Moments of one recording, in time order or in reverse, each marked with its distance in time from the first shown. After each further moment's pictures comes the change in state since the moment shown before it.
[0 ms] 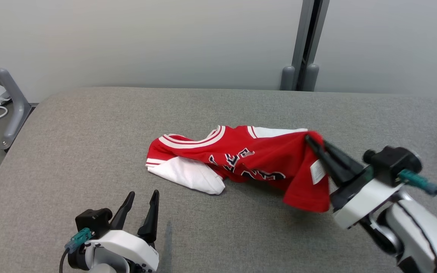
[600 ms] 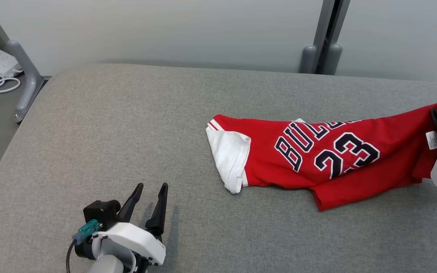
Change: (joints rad) left arm -0.026 0.001 -0.046 -0.009 -0.006 -0.001 0.000; right arm -0.175 -0.120 -0.256 0.544 0.005 0.000 0.041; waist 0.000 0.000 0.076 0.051
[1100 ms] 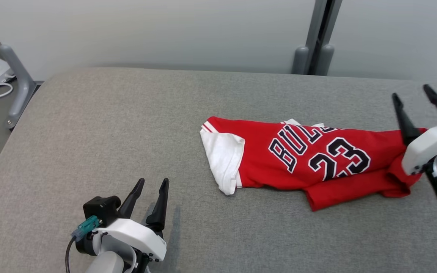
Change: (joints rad) left arm -0.019 -0.001 -0.014 -0.007 -0.017 0.000 0.000; right arm -0.076 0.103 -0.035 0.023 -0.182 0.000 -0.039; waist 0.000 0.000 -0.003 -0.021
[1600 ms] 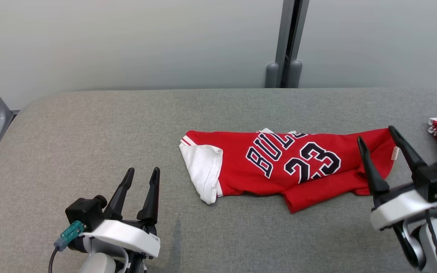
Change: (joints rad) left arm 0.077 0.002 0.080 -0.206 0.020 0.000 0.000; right arm 0.408 0.149 -0.222 -0.514 -0.206 0.000 -0.003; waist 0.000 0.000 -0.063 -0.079
